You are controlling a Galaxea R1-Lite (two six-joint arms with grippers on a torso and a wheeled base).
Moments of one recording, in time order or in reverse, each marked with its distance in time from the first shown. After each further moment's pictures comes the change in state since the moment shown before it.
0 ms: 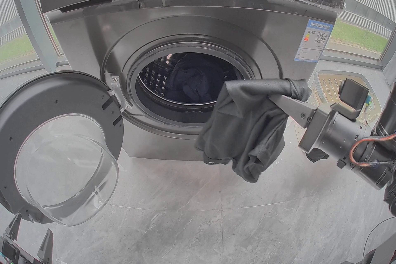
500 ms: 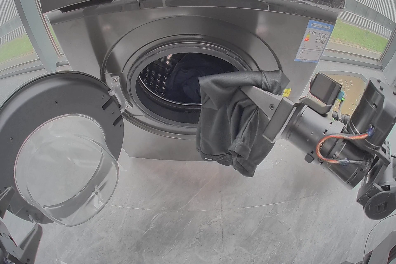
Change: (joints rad) left arm 0.006 0.193 -0.211 -0.119 -0.379 -0.060; right arm 0.042 0.173 -0.076 -0.170 -0.043 0.039
